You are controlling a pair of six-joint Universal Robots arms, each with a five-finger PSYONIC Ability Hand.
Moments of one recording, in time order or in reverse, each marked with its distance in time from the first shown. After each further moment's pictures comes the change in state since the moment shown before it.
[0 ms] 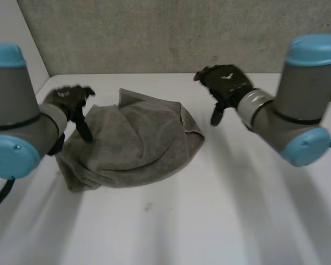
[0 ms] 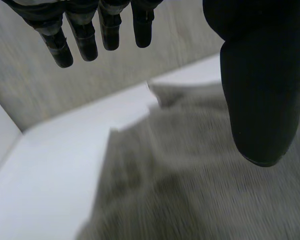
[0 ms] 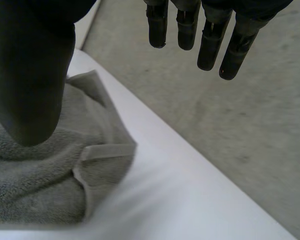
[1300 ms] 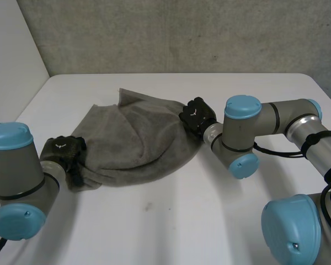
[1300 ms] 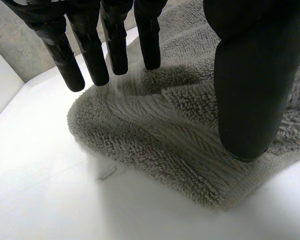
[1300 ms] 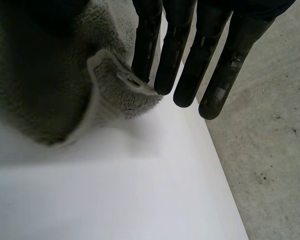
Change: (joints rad) left arm 0.071 0.037 -0.527 0.438 -0.004 0.117; right arm 0.066 0.627 -0.594 -0.012 0.040 -0.535; left_hand 0.247 0.254 0.253 0.256 0.216; right_hand 0.668 0.618 0.623 0.608 0.215
